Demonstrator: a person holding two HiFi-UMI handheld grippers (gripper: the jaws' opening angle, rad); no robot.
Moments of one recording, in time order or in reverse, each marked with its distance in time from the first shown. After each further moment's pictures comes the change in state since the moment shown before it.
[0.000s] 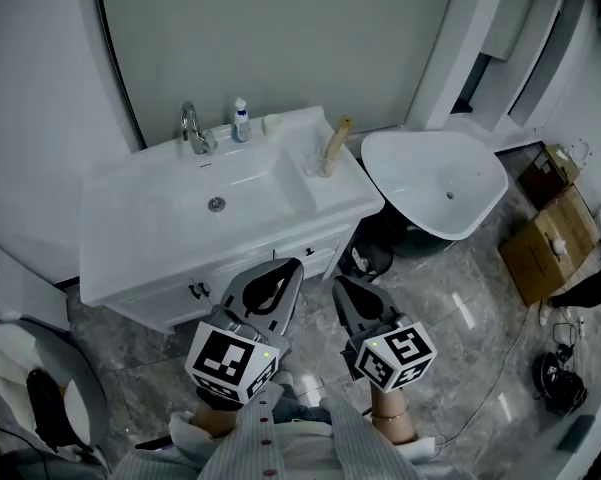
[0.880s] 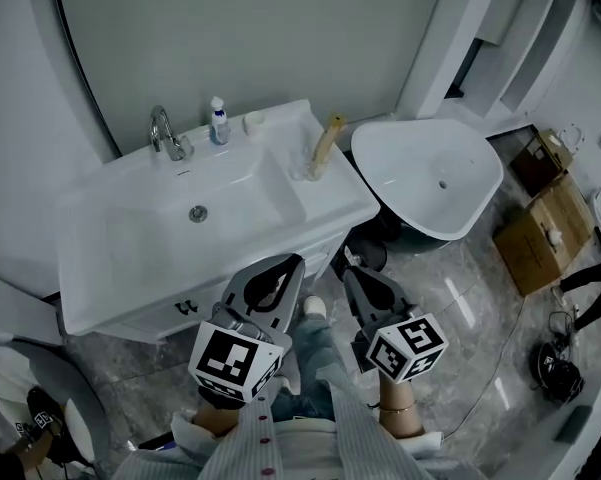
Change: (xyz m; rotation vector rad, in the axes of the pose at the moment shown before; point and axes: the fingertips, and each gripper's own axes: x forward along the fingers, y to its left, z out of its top) left arm 0.075 0.040 -0.021 -0.012 0.018 -0.042; right arm 0.046 -0.082 0.005 0.036 0.019 -0.089
